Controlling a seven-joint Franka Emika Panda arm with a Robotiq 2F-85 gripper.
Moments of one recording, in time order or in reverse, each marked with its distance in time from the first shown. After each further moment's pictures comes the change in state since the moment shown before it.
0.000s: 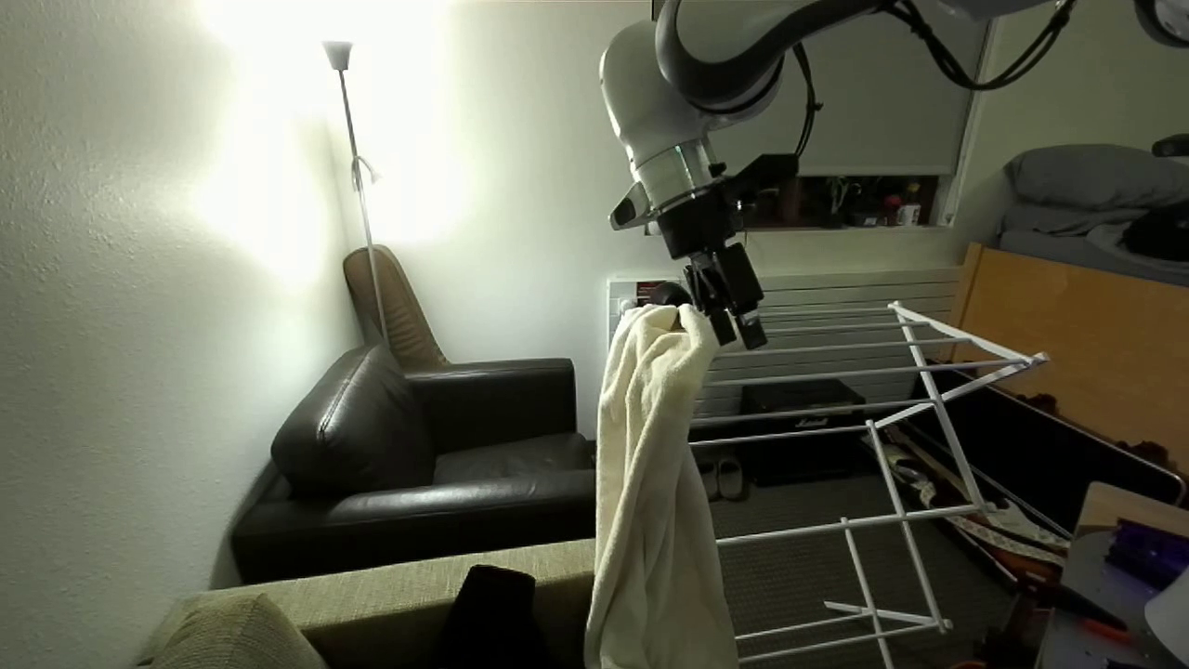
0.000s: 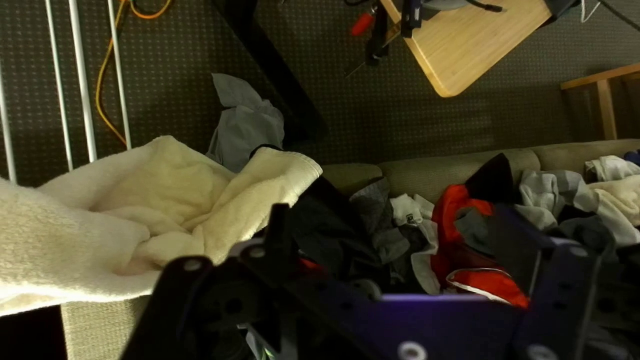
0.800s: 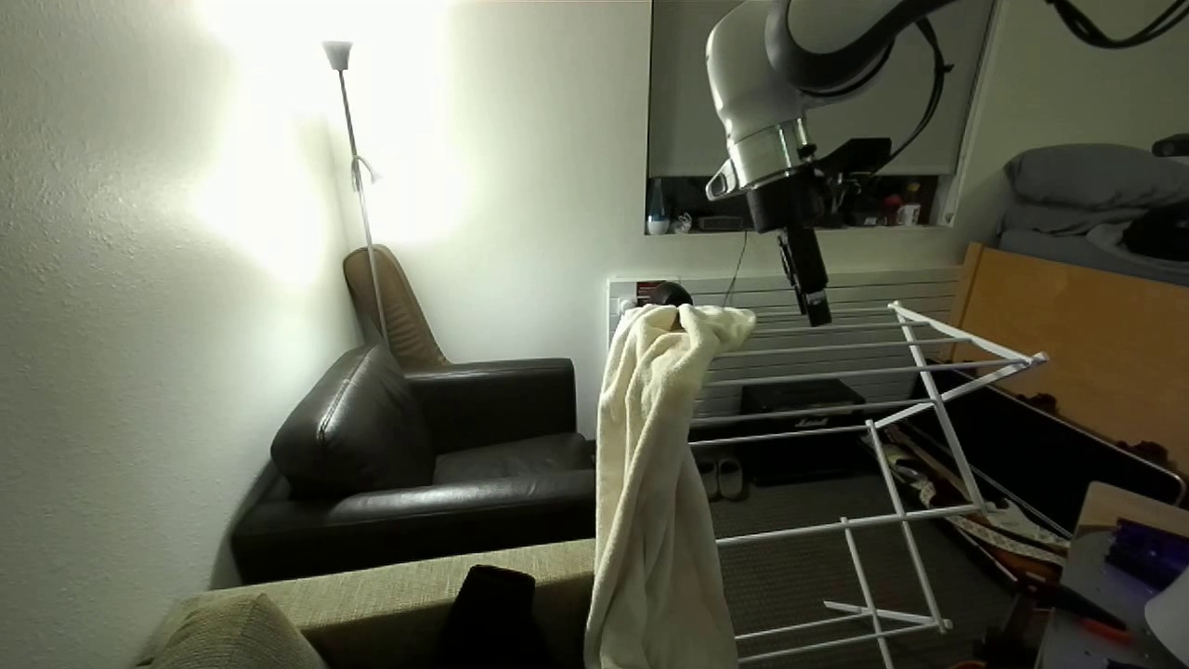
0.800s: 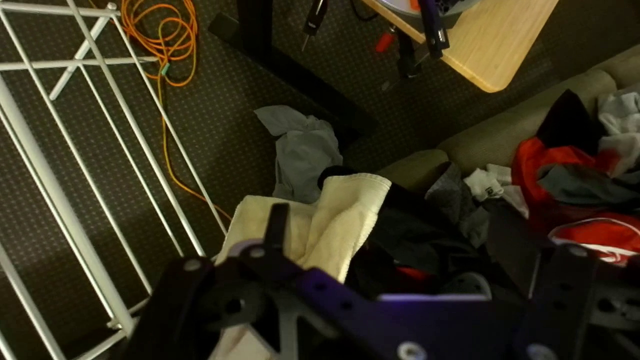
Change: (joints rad) arm -0.081 -0.308 -0.083 -0.345 -0.012 0.117 0.198
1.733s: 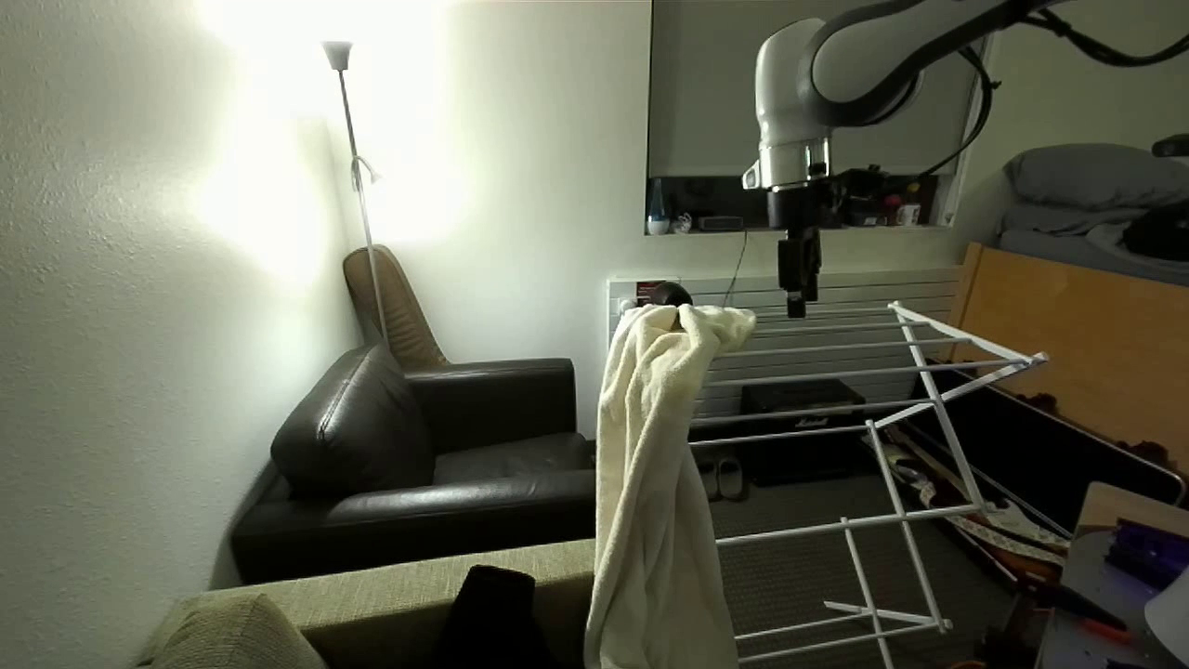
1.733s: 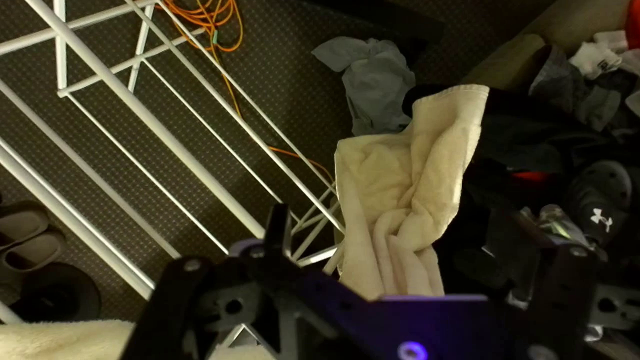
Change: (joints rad) arm -0.089 -0.053 -0.090 -0.120 -0.078 0.272 0.144
